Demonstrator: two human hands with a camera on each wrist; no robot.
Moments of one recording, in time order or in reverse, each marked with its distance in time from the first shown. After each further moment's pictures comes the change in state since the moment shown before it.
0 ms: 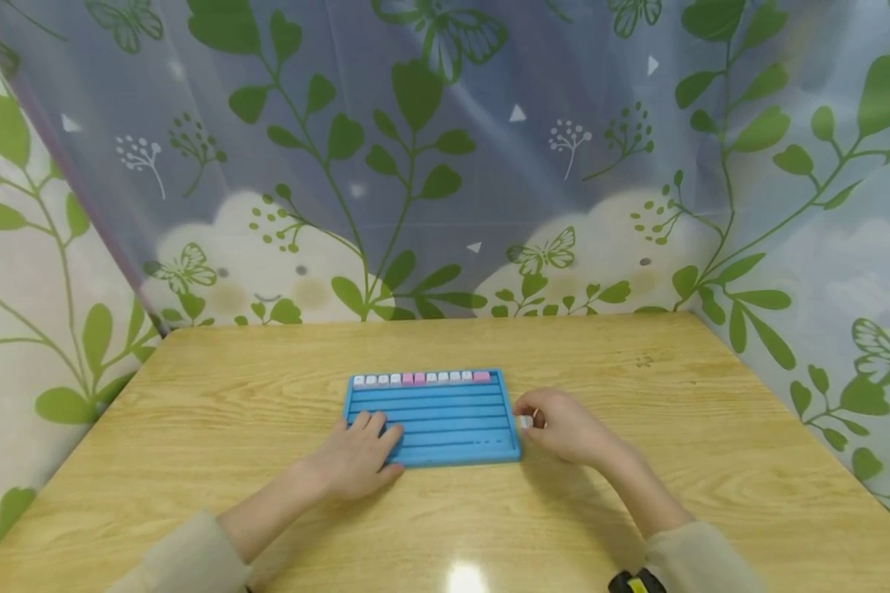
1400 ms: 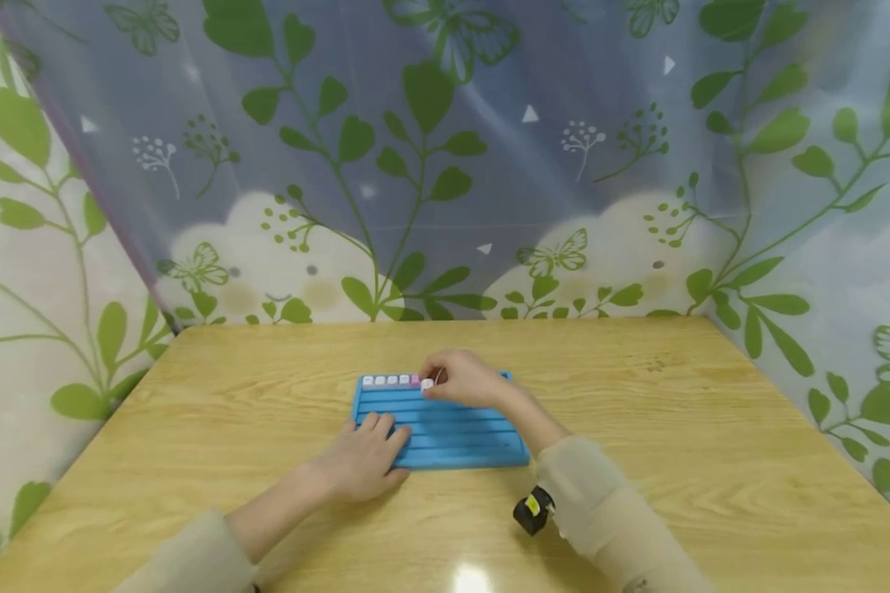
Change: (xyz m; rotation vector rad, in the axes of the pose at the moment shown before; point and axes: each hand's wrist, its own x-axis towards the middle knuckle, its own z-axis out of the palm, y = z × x) left_hand 0.000 -0.002 0.001 0.045 -0.012 0.004; right_hand 0.116 -0.058 0.035 0.087 -0.124 -0.136
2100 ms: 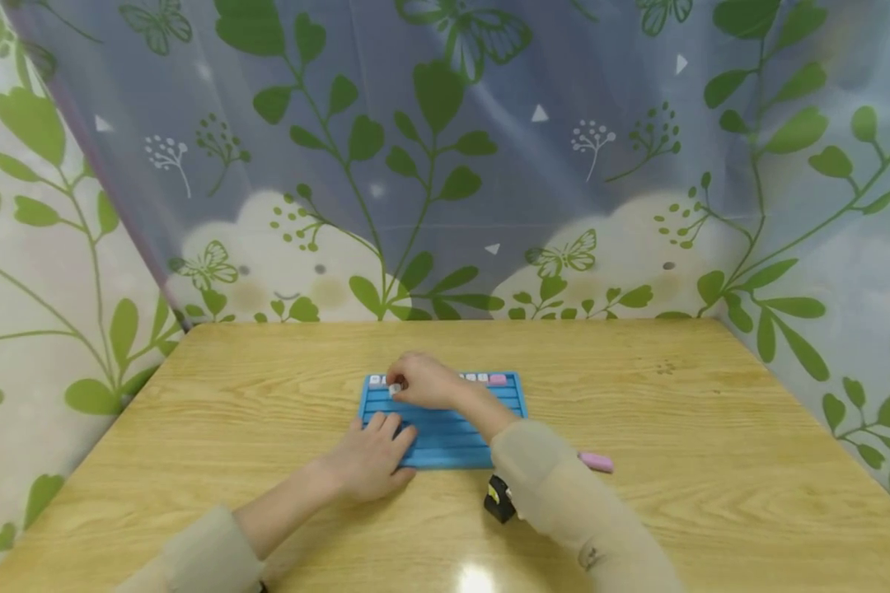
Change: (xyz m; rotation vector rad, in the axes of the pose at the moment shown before) left_hand 0.000 -0.001 0.001 0.024 -0.030 0.011; right_hand 0.050 -0.013 0.040 -0.174 -0.050 -0.115
